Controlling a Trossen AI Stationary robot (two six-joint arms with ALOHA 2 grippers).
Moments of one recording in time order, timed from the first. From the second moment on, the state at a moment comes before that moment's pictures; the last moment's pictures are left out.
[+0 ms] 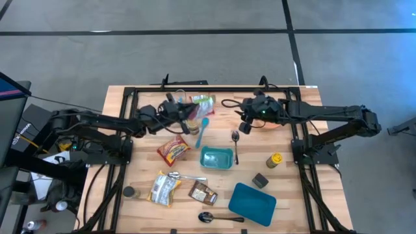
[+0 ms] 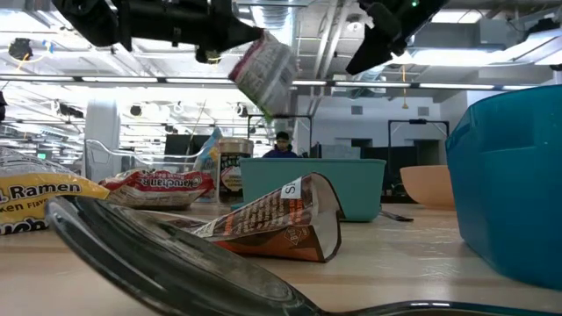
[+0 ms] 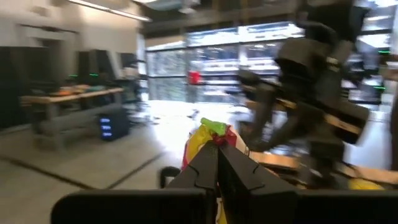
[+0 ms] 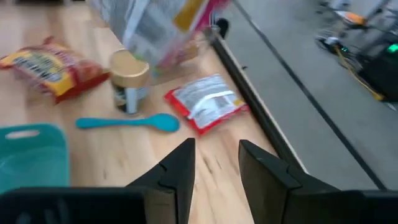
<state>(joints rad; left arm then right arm) 0.14 1.26 0.58 0.87 -0.37 0.11 -0.13 1.22 1.04 -0.47 0.40 -0.02</state>
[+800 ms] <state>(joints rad) 0.14 1.18 0.58 0.84 -1.03 0.27 -0.14 1.22 0.89 -0.39 0.61 0.10</state>
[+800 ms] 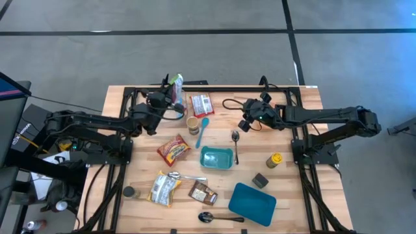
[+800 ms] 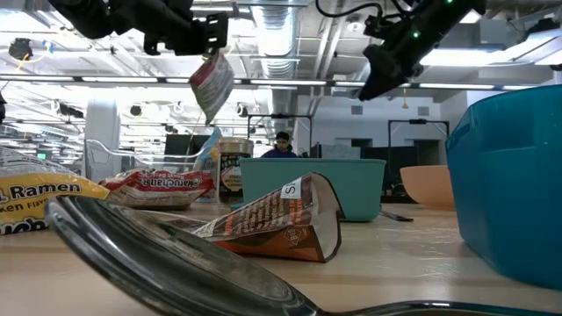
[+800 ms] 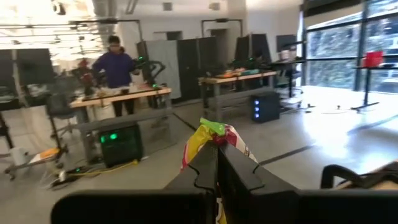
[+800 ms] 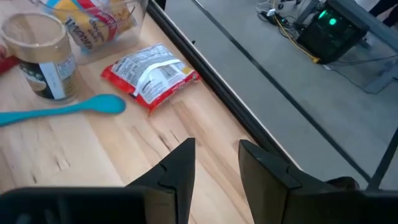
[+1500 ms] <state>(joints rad) 0.20 1.18 0.58 0.48 -1.11 0.02 -0.14 1.22 0.89 -0.37 0.61 0.12</state>
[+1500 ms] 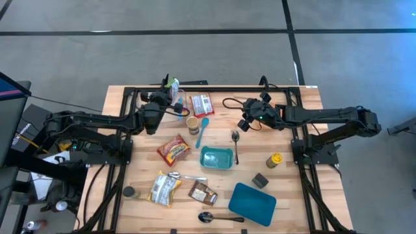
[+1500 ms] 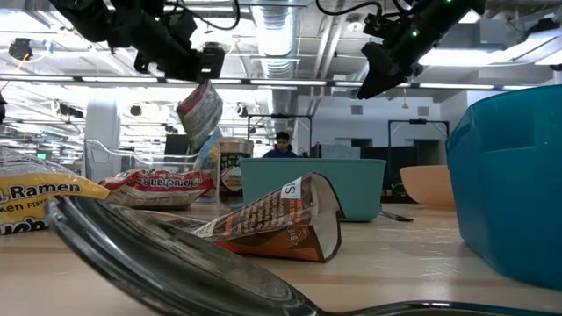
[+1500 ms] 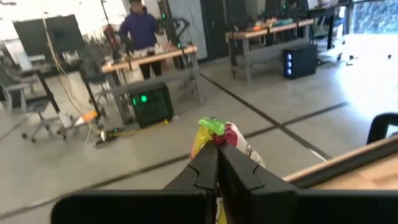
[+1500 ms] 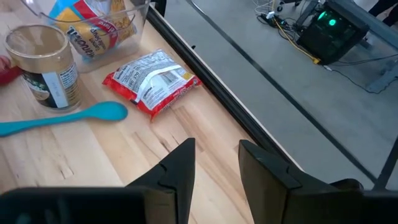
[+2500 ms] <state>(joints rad) 0.20 1.18 0.58 0.03 -1.12 -0.54 -0.14 1.22 0.89 -0.37 0.60 0.12</state>
